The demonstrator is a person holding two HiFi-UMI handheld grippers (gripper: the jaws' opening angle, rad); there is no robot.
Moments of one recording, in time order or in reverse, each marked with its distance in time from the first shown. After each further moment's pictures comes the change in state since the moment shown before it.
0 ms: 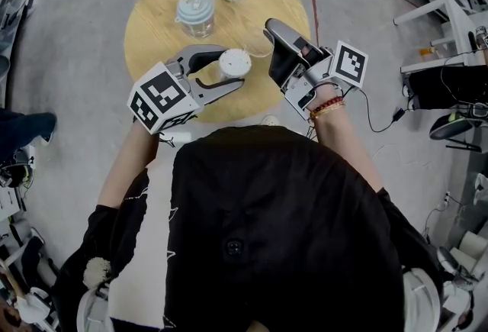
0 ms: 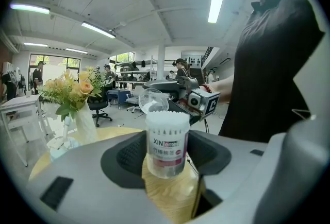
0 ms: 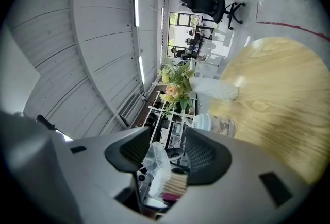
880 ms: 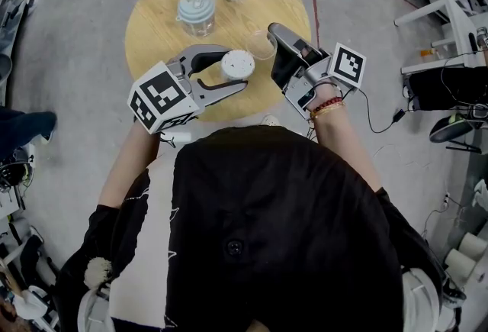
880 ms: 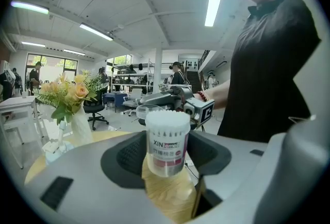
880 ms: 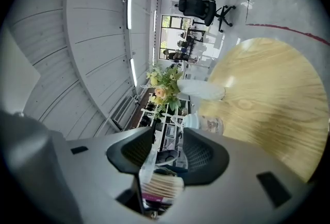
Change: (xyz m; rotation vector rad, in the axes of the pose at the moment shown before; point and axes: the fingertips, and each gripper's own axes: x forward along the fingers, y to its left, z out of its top) left arm 0.001 -0.008 0.009 0.005 -0.044 -0.037; right arm -0.010 -0.030 0.002 0.045 -0.027 -0.087
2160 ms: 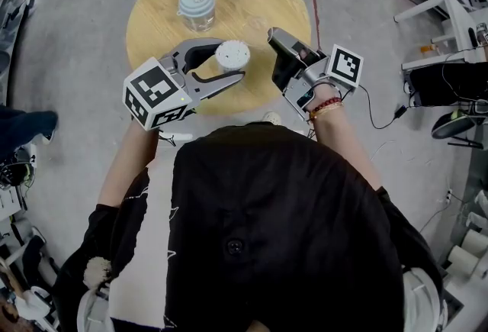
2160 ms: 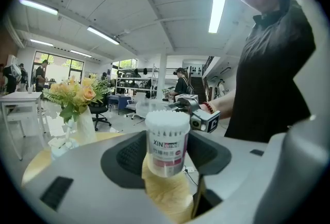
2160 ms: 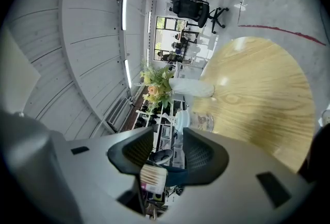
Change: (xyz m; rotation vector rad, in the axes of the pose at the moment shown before) left arm -0.015 -0.004 0.012 -0.045 -0.063 0.034; right arm -0.018 -0.015 -0.018 0.038 -0.013 -0.062
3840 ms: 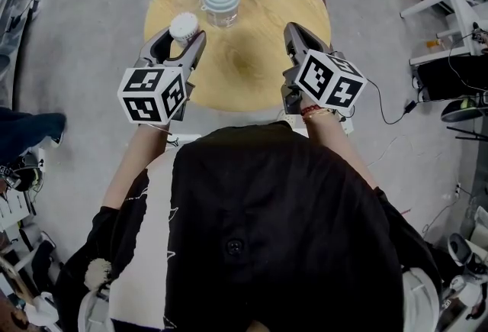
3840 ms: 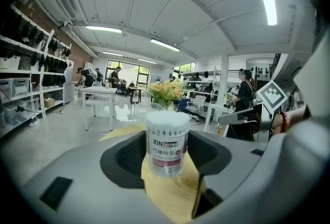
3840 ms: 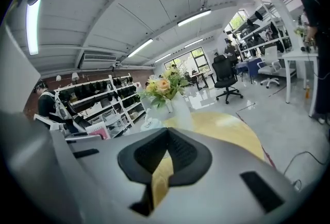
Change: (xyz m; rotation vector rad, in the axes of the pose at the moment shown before) left arm -0.127 0.117 -0.047 -0.263 -0.044 0.695; right arm 0.018 0.010 -0.006 -0.877 -0.204 -0.523
